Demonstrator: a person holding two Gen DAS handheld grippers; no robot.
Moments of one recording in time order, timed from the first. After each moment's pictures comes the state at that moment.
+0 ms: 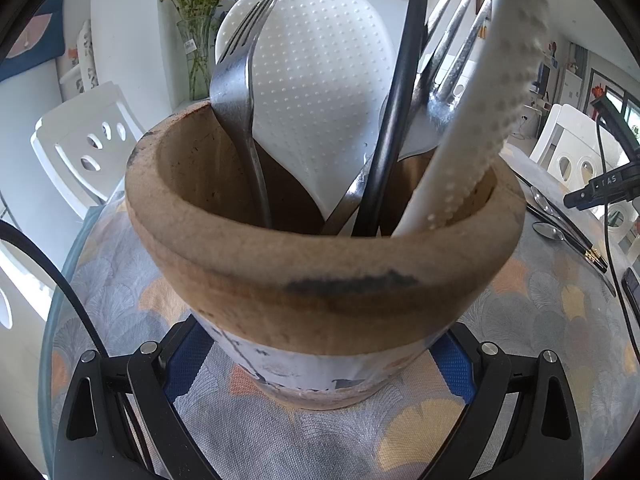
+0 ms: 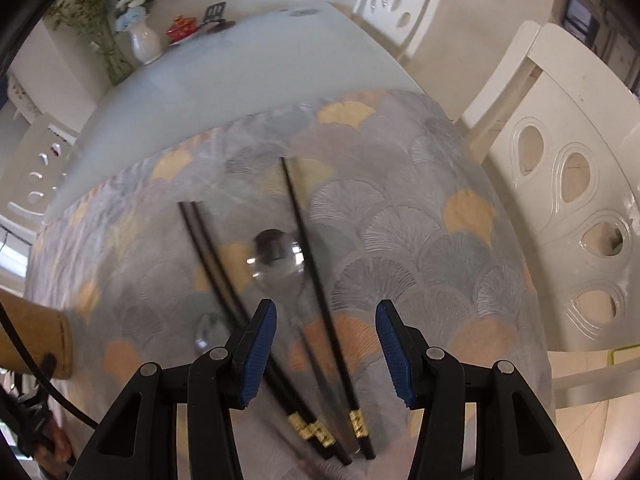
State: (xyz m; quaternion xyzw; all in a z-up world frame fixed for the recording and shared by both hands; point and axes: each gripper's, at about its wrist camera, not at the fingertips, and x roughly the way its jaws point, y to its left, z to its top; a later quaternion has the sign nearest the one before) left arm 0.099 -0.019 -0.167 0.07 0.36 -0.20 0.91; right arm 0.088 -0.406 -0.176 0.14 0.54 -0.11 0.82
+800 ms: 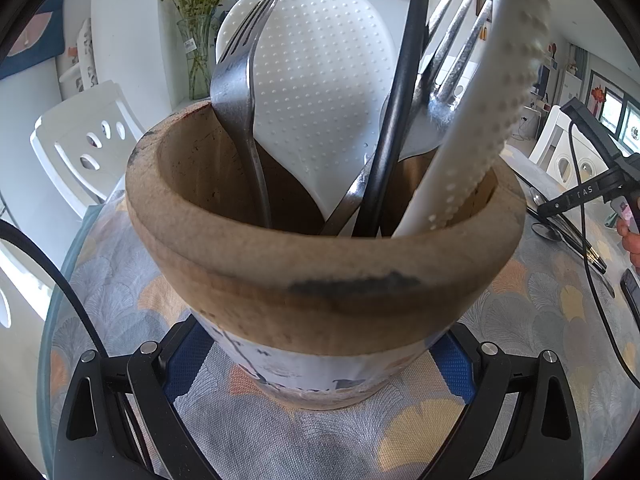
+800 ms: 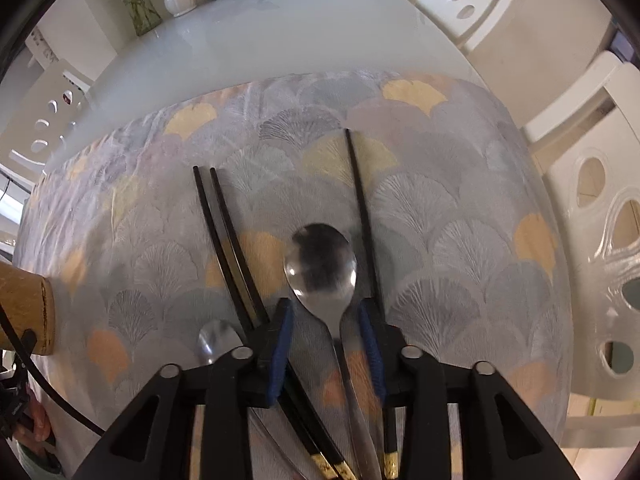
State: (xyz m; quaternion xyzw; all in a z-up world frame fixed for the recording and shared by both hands) left arm 0.099 -0.019 -0.167 0.07 0.36 -0.20 0.91; right arm 0.126 -0.377 -0.203 0.08 0.58 -0.04 0.81
